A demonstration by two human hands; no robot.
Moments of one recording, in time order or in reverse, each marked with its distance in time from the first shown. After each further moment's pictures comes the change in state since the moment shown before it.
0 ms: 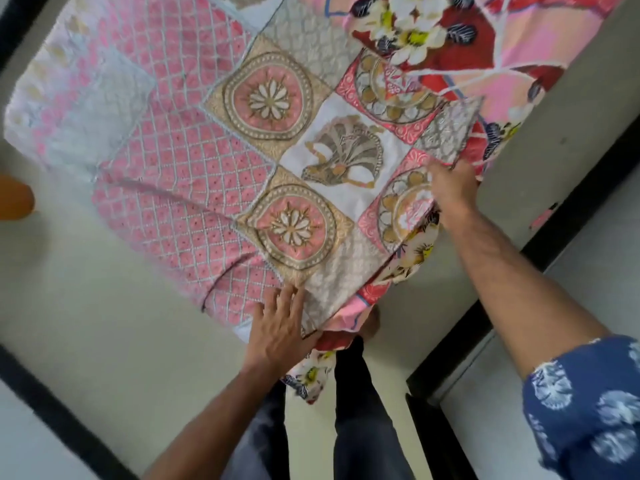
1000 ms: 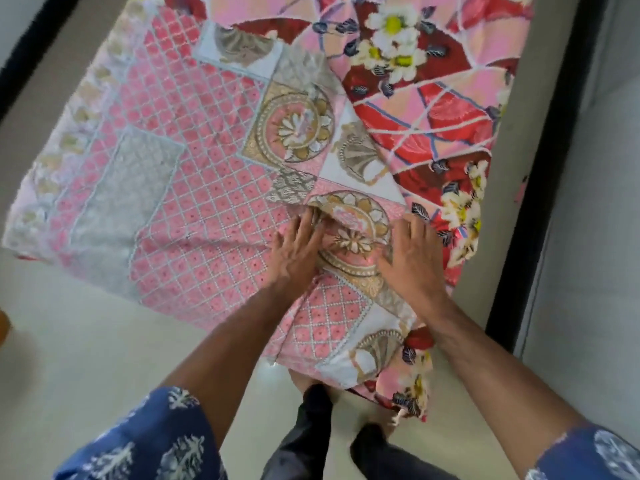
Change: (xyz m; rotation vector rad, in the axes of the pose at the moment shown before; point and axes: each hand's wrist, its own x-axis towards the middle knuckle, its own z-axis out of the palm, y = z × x) left_hand 0.138 -0.158 -0.048 0.047 -0.076 0.327; right_hand -0.201 0.048 0.142 -0.997 0.228 -0.515
